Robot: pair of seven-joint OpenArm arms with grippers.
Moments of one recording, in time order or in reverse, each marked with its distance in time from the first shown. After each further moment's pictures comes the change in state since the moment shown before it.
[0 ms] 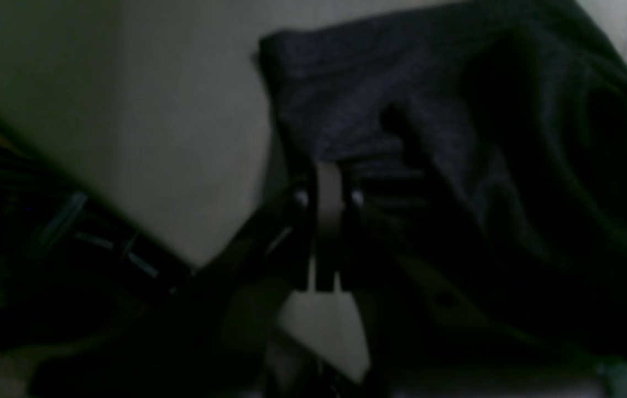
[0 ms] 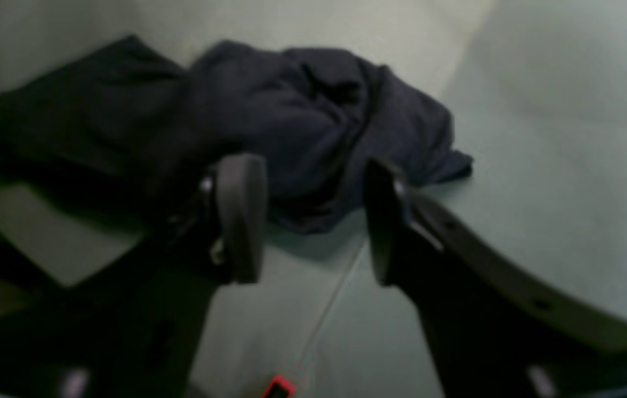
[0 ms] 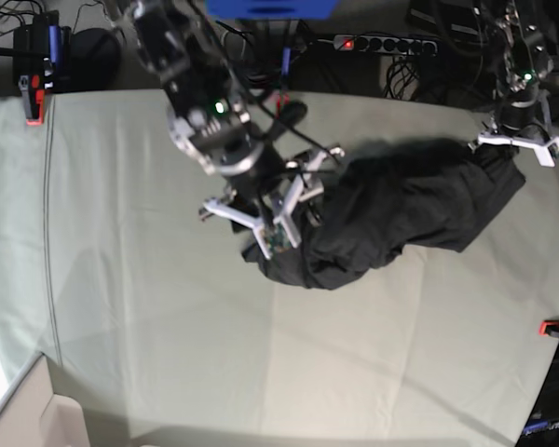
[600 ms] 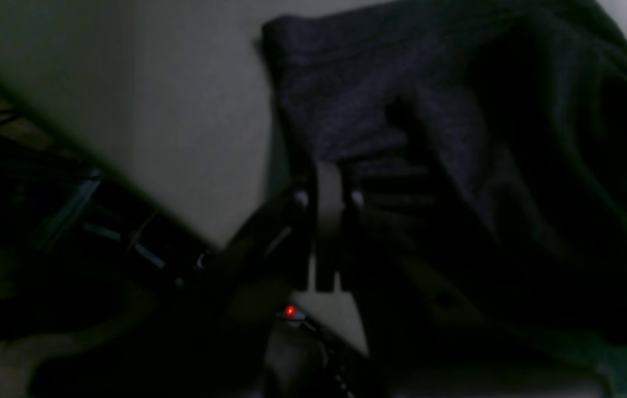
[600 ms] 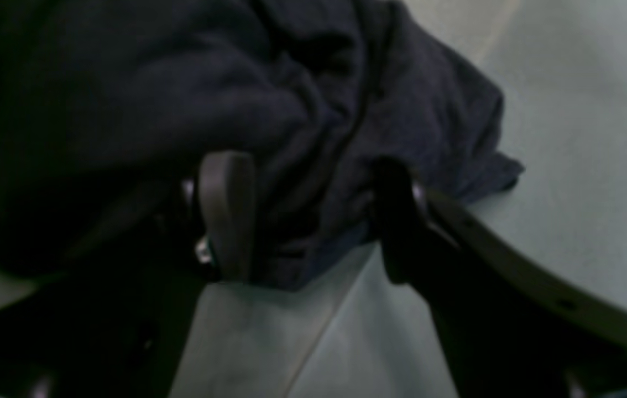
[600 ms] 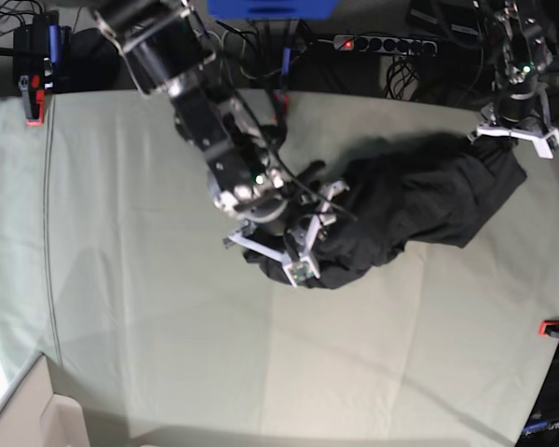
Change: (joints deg) left arm 1.2 0.1 -0.1 0.0 0.0 -0.2 -0.1; right arm 14.8 -4.5 0.1 -26.7 0.2 0.0 0.3
